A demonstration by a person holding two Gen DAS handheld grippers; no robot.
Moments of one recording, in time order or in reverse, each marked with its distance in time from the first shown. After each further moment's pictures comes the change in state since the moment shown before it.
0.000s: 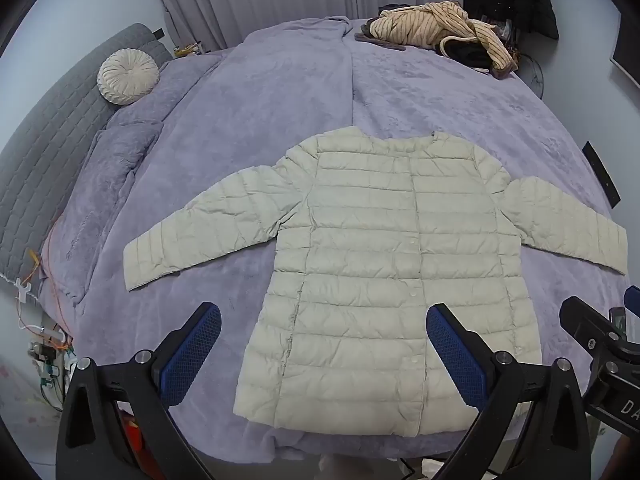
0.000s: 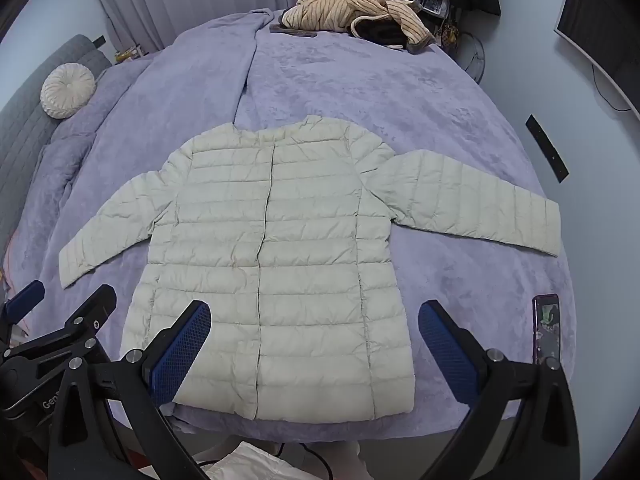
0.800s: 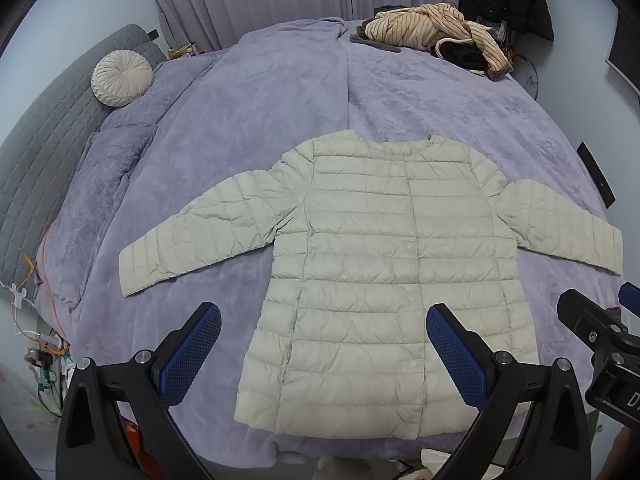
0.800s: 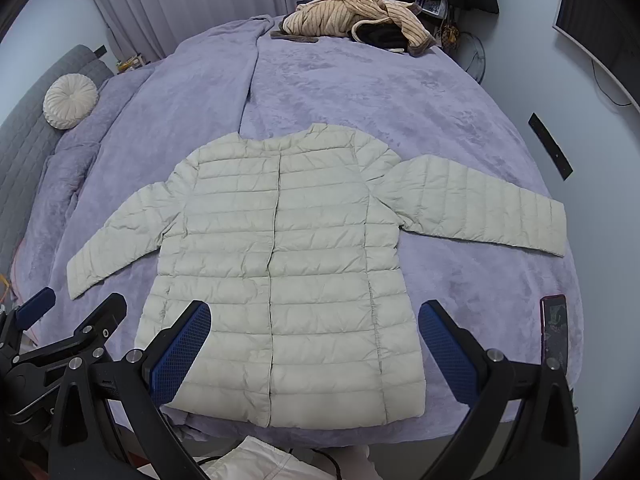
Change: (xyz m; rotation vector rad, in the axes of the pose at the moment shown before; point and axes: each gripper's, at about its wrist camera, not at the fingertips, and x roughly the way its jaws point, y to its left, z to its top) left arm 0.001 0.008 0.009 -0.011 0.004 -0.006; right arm 0.000 0.003 0.008 0.021 -0.008 0.026
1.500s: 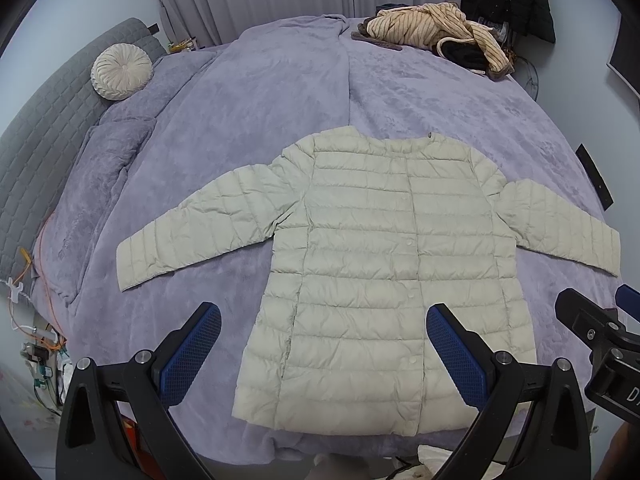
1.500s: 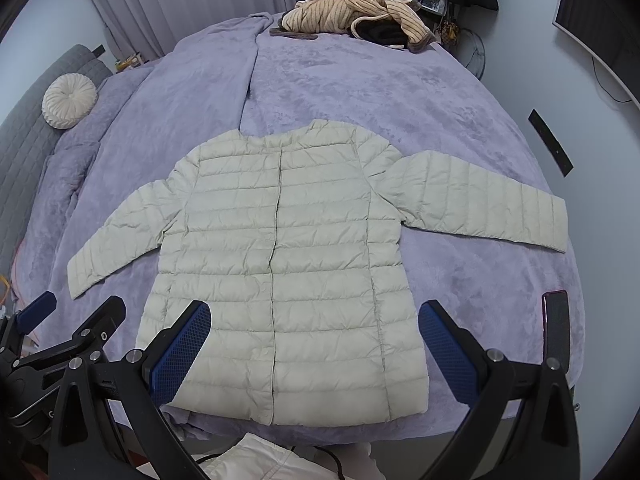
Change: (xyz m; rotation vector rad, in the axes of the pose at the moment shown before) left arm 0.002 0.005 -0.004 -0.011 0.013 -0.013; right arm 0.003 0.005 -0.002 -0.004 0.004 -0.004
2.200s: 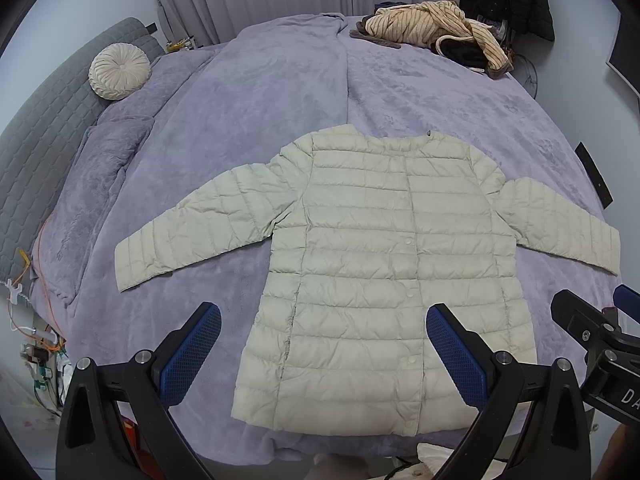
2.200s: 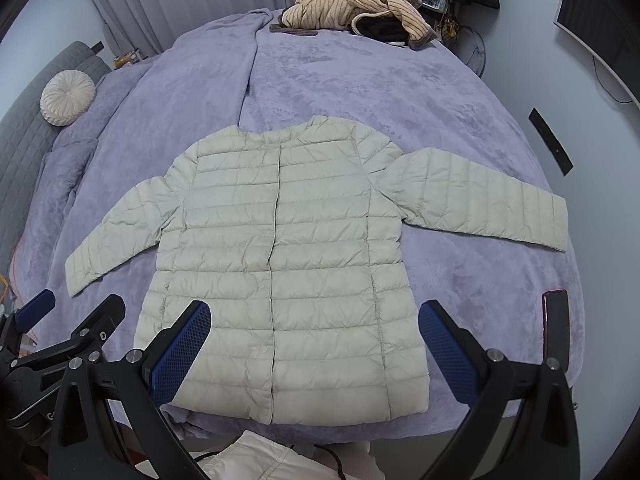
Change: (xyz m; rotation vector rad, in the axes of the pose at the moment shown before) left arm 0.001 0.001 -0.002 0.001 0.000 -0.004; right arm 0.003 0.006 -0.003 0.009 0.014 -0.007
